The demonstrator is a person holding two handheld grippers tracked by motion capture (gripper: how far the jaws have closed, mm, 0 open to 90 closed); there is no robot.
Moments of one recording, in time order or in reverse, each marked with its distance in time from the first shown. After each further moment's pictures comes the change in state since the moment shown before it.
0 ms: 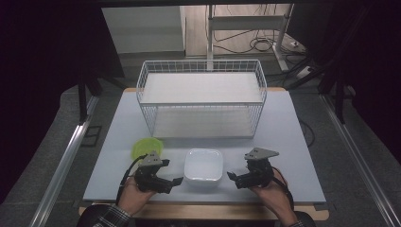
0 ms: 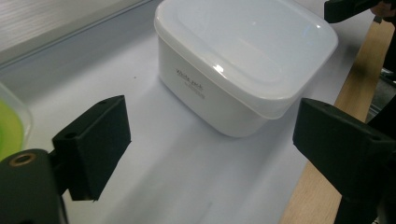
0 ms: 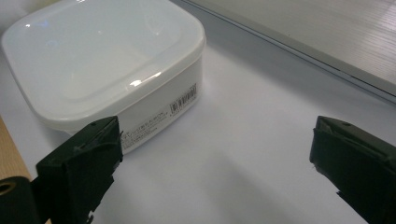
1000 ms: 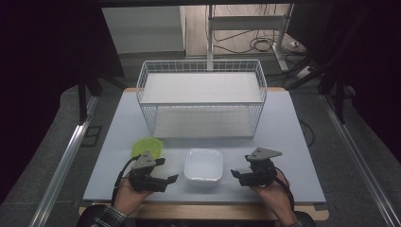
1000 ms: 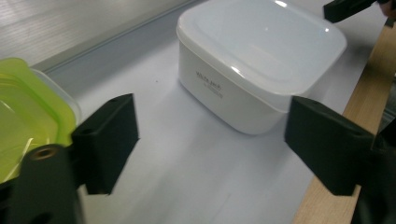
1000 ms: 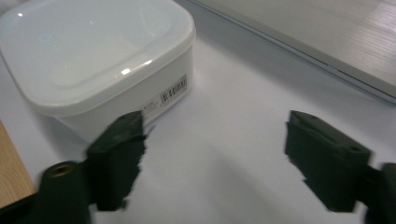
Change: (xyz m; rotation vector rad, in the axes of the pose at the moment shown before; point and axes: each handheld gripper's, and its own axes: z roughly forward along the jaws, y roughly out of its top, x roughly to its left) left arm 0.004 -0.009 -0.013 -0.043 0.056 0.037; right arm -0.006 -0.003 -0.006 0.012 -0.009 -0.016
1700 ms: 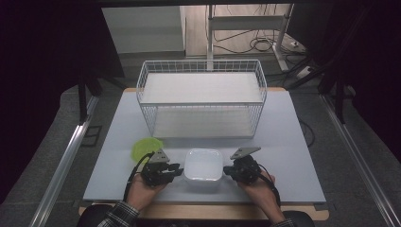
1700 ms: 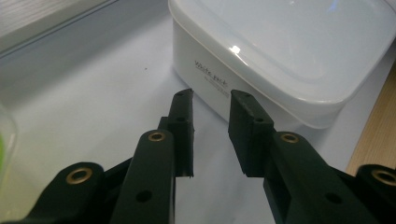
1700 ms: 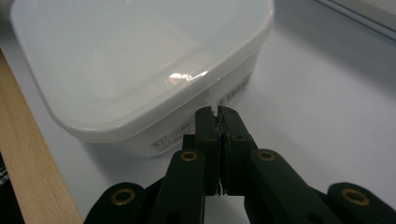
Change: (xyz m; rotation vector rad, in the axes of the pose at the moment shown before) left arm 0.000 0.010 0.032 0.115 0.006 -0.023; right arm 0.021 0.016 0.033 0.149 0.112 0.000
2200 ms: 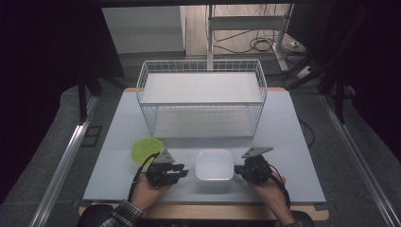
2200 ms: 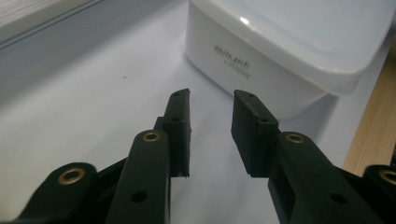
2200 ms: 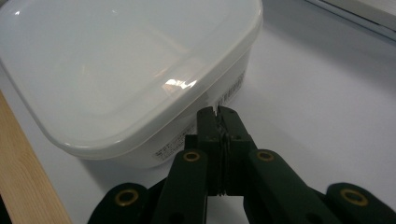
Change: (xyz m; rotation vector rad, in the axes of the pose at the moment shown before) left arm -0.006 0.004 0.011 -0.004 -0.030 0.006; right arm -0.019 -0.015 -0.016 -0.008 -0.038 0.049
